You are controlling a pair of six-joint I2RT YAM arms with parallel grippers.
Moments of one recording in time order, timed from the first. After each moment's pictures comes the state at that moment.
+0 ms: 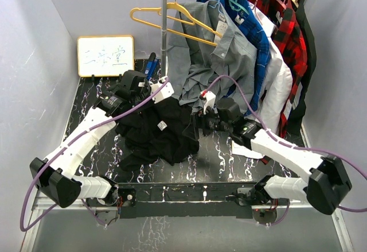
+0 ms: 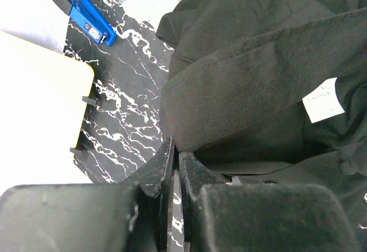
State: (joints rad) left arm -0.56 1.29 1.31 -0.79 -0.06 0.74; right arm 0.70 1.14 0.84 -0.15 -0.32 0.30
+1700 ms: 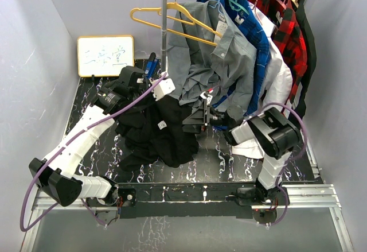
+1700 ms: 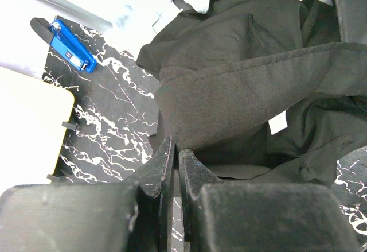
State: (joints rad) left arm -0.55 1.30 1.38 -0.83 0.09 0.68; right arm 0.48 1.87 0.62 1.49 -1.03 1.58
